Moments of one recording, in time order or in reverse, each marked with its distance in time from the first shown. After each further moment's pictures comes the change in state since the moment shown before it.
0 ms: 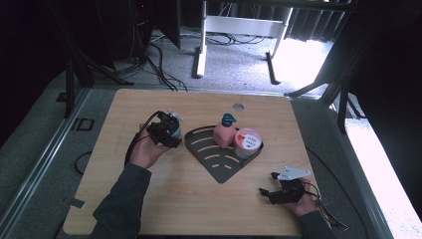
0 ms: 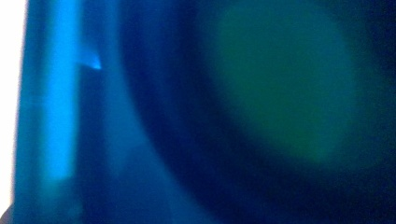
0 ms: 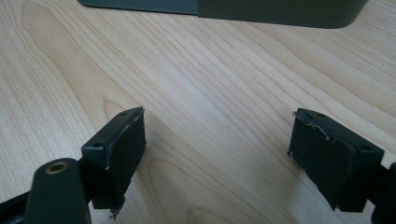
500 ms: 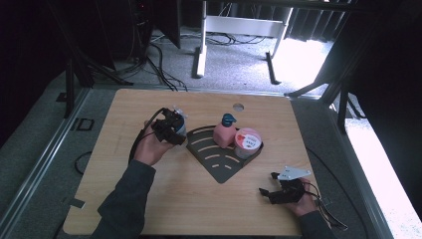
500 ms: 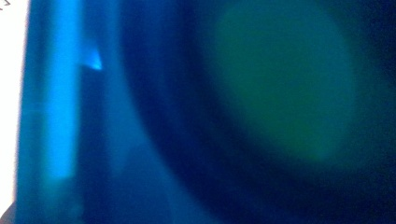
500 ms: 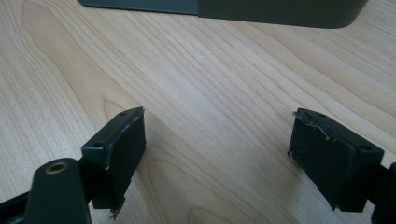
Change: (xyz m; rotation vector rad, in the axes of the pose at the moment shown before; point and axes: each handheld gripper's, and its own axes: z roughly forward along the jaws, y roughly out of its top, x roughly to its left) left arm -0.006 0.014 -0.001 -0.023 -0.012 0.021; right arm 0.000 0.000 0.000 0.000 0.000 0.000
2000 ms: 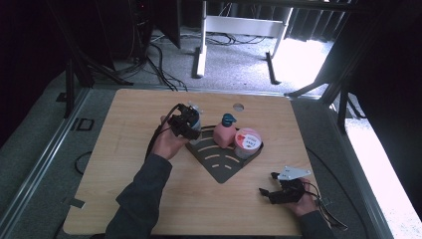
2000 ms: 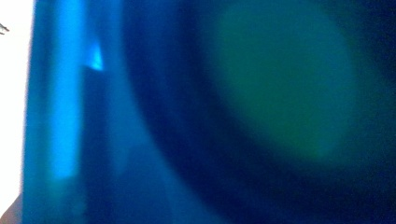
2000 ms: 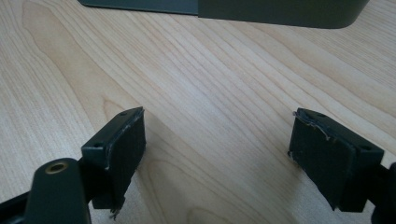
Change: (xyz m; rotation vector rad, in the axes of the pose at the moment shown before) left arm -0.018 0.034 0.022 -0.049 -0.018 0.012; right arm 0.000 0.000 0.000 0.000 0.002 -0.002
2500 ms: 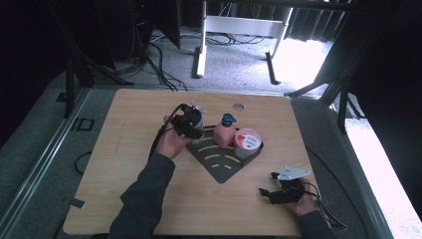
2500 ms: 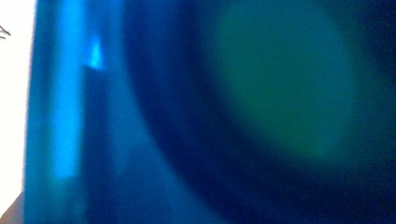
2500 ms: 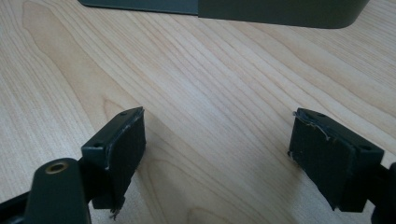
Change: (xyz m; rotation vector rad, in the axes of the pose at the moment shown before) left arm -0.003 0.004 0.010 -0.014 0.007 0.002; right arm 0.000 0.000 0.000 0.001 0.000 0.000
